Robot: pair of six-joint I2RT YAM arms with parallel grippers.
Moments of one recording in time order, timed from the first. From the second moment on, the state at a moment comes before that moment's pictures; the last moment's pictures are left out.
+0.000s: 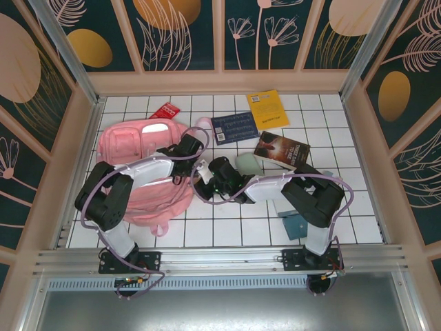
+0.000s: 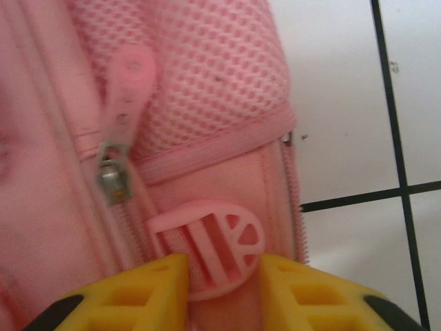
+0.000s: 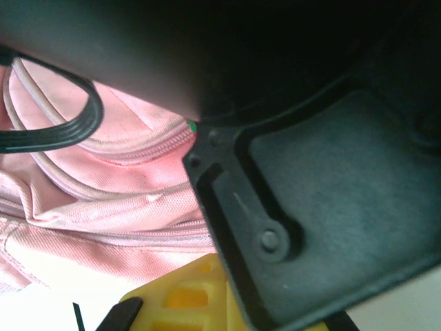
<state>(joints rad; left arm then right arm) -0.58 1.75 1.04 -0.43 -0.14 -0.41 0.95 1.83 0.89 0.33 -0.27 0.20</state>
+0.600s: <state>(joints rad) -0.57 1.89 1.23 -0.41 -0.15 -0.44 0.98 1.83 0.89 0.33 -0.20 0.19</state>
